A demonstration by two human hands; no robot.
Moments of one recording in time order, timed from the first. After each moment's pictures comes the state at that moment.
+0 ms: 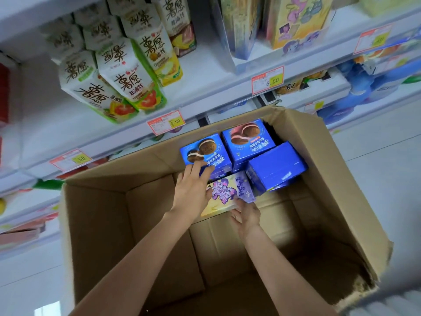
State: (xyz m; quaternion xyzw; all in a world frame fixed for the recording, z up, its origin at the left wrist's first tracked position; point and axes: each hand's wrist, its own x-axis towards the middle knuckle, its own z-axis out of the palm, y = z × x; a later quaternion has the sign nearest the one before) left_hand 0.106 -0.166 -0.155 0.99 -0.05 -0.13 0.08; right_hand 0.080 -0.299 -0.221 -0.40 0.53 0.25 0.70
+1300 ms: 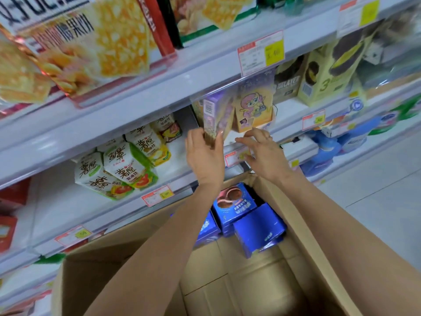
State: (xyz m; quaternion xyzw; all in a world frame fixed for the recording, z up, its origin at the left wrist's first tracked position) left_hand 0.282 -0.266 -0.041 0.85 0.13 0.30 0.42; right_hand 0.304 -0.405 -0.075 -0.94 -0.18 -0.05 0.27
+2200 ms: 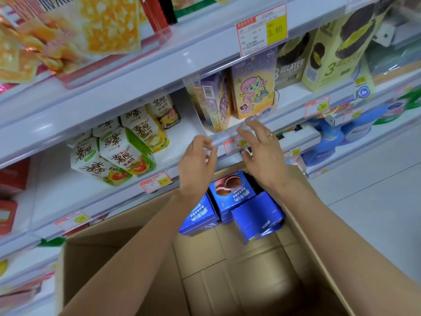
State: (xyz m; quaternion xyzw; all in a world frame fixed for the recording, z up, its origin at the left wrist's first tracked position) left_hand 0.242 -0.238 -0.054 0.94 0.04 0.16 0.31; right_hand 0.276 -0.399 -0.092 -0.93 -0.16 -0.15 0.29
